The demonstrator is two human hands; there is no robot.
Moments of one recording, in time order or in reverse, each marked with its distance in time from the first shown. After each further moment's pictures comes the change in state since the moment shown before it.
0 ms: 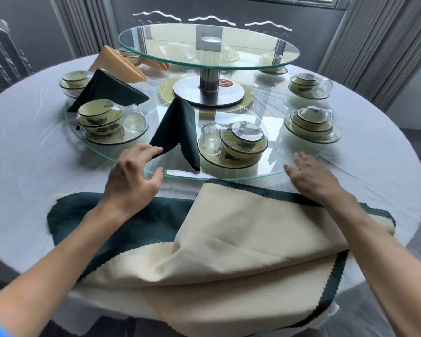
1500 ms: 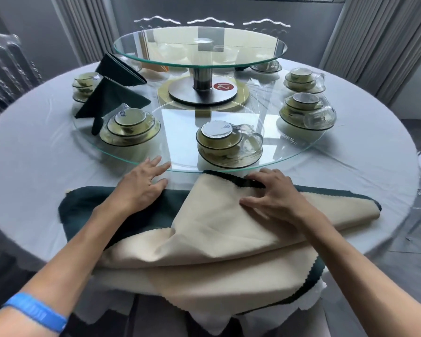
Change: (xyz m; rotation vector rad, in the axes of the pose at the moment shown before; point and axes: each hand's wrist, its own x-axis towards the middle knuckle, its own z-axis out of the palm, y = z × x) left_hand -0.011 0.001 0.010 0.051 -0.475 -0.167; right_hand -0.068 -0.034 0.031 0.221 0.102 -0.407
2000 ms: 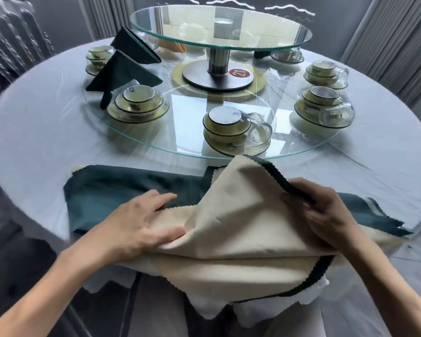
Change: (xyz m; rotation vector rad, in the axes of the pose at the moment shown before) left_hand -0.114 0.017 -0.006 -0.087 -0.182 0.074; right_hand -0.066 0.018 -0.020 0.422 0.135 -0.171
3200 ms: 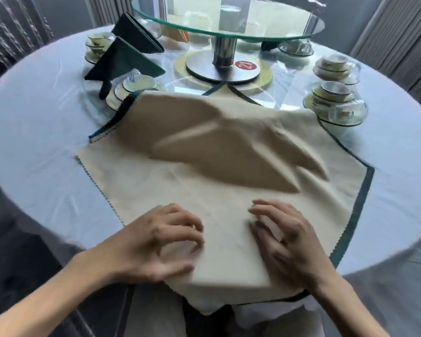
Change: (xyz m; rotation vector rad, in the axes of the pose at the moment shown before) left_hand 0.003 -0.006 0.027 0.064 0.043 0.570; right_hand -0.023 -0.010 0.067 -0.248 0.043 -0.131
